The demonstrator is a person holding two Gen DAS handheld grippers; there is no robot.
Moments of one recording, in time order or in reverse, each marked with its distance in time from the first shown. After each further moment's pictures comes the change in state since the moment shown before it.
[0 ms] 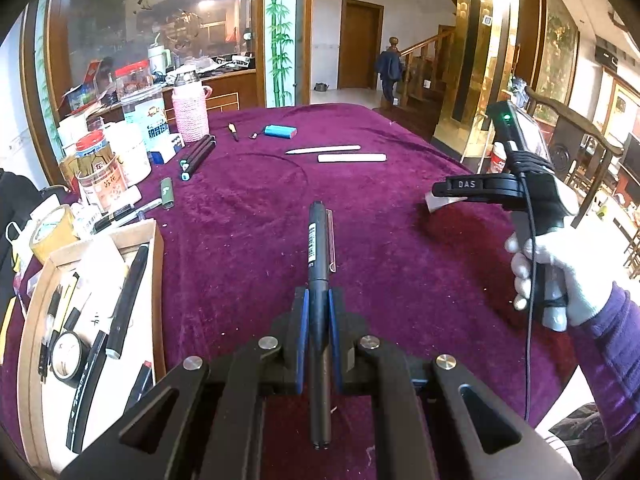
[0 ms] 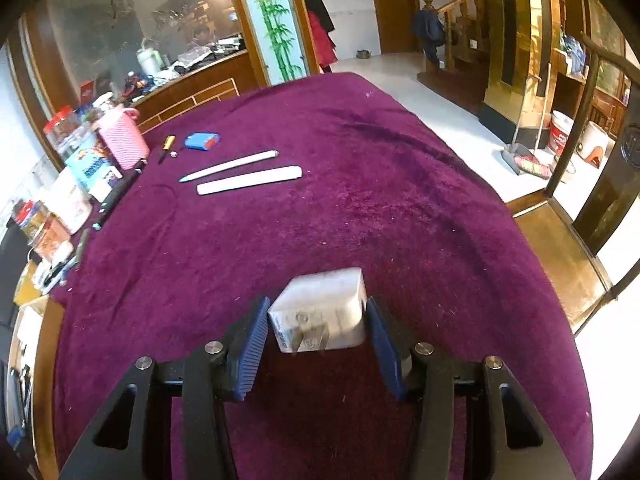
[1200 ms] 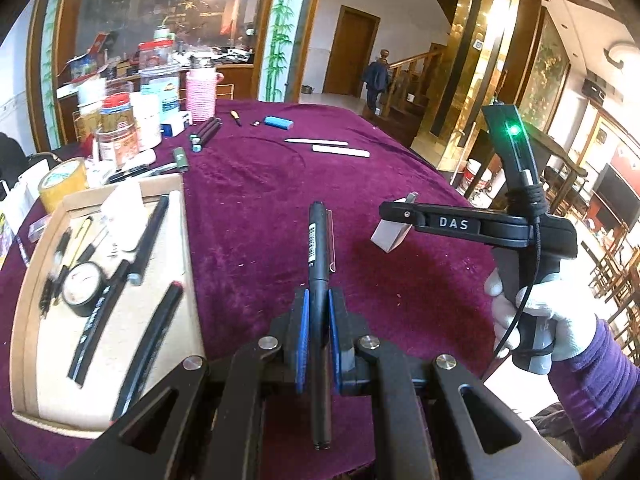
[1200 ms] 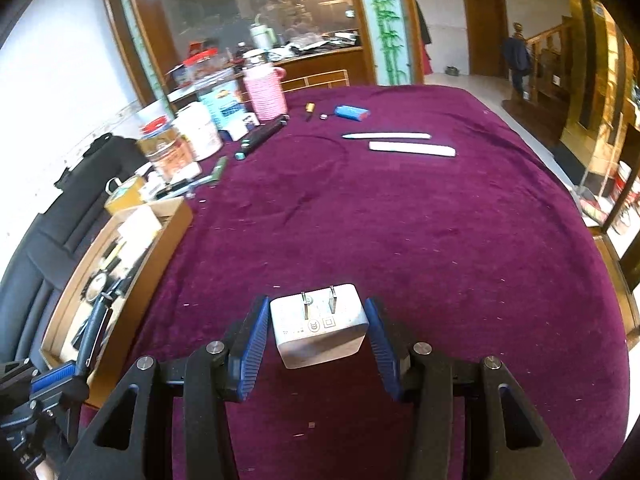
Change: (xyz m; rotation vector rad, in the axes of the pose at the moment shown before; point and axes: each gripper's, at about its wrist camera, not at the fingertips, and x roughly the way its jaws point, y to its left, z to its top) left arm -0.067 0.043 -0.052 -0.097 -0.013 -0.124; right arm -0.077 0.119 -0.085 -0.224 -0.004 0.237
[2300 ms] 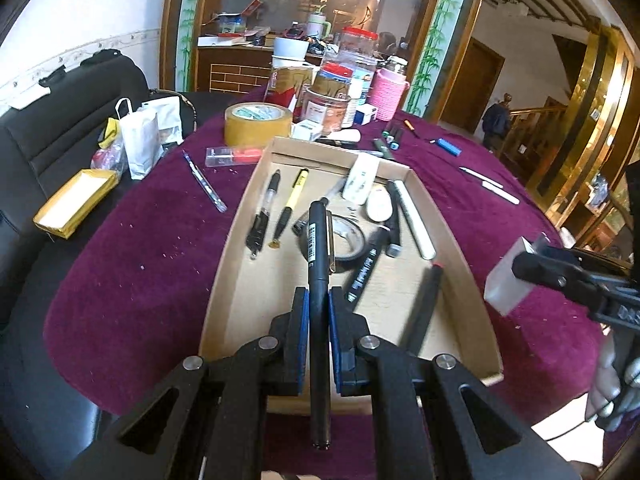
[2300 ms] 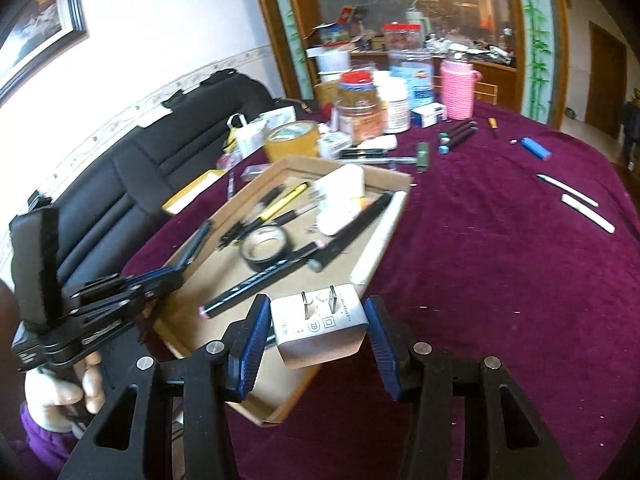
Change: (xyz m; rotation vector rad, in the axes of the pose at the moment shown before) left arm -0.061 0.176 -0.043 -0.308 -0.032 0.321; right arm 0.014 0.191 -0.014 -0.317 0.085 0.299
